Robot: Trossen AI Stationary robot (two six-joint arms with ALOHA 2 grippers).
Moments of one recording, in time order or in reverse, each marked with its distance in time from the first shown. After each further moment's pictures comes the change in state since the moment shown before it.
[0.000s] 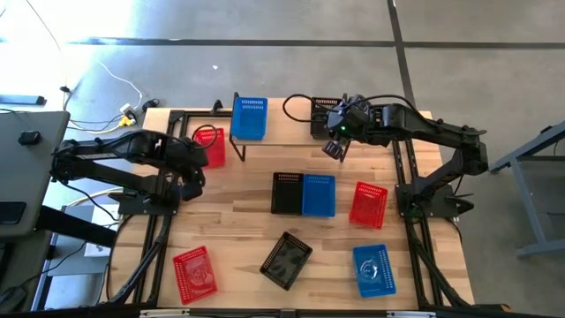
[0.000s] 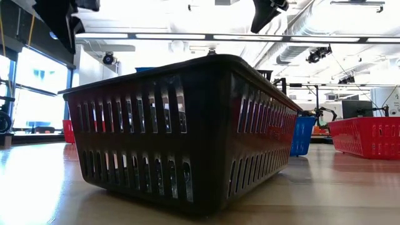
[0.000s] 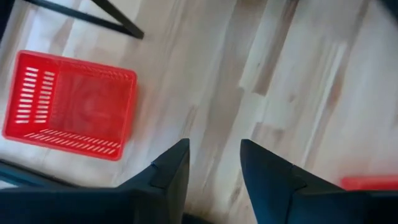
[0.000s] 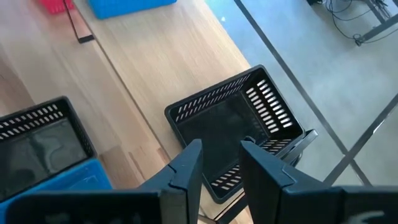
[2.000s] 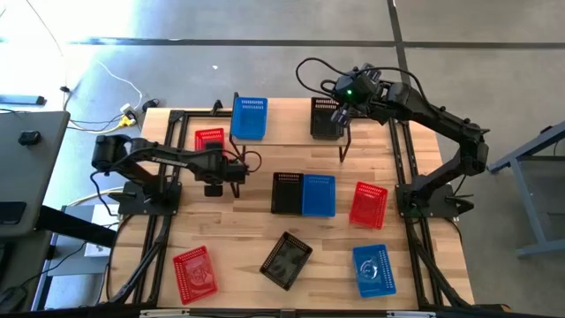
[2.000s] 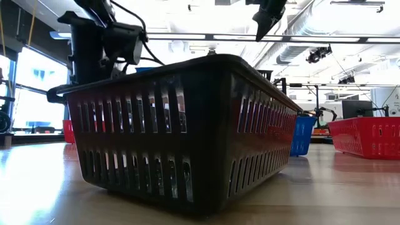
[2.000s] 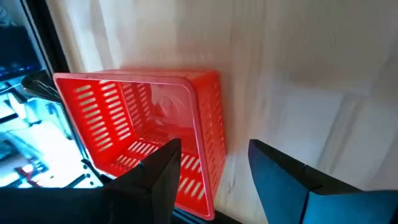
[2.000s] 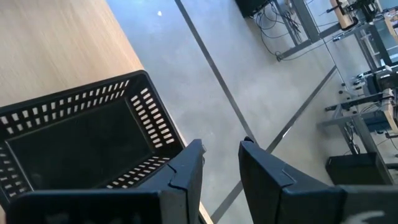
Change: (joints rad) left arm 0.052 0.546 -0.224 0.297 -0.440 0.284; right arm -0.267 0.000 0.000 0.142 0.110 -0.435
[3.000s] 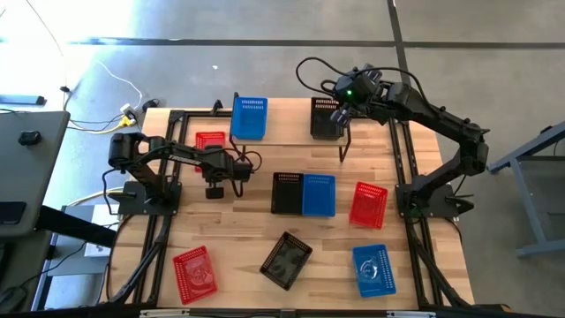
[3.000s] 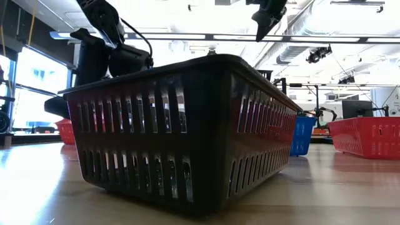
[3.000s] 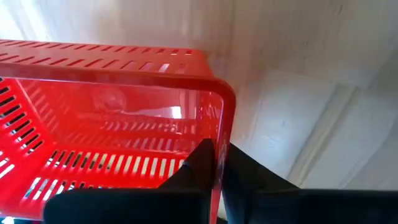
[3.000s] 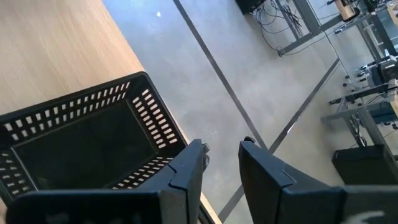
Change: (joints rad) left arm 0.065 0.137 0.001 -0.004 0.141 -0.043; right arm 0.001 0.000 0.000 -0.007 0.000 0.053
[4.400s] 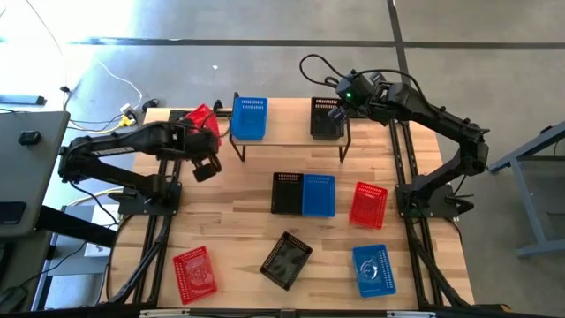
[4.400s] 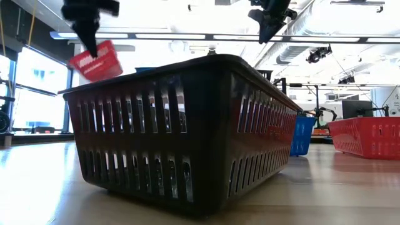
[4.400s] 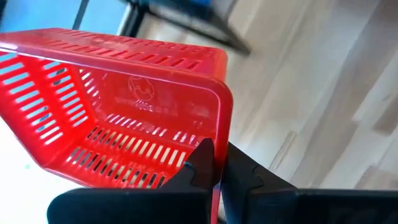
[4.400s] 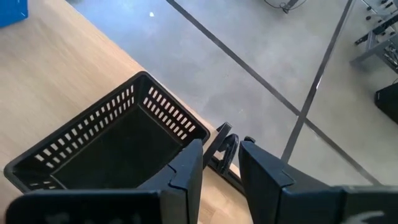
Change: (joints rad) left arm -0.002 -0.518 0.341 -0.317 -0.017 -0.194; right arm 0.002 0.000 0.000 -0.082 -0.012 0.375
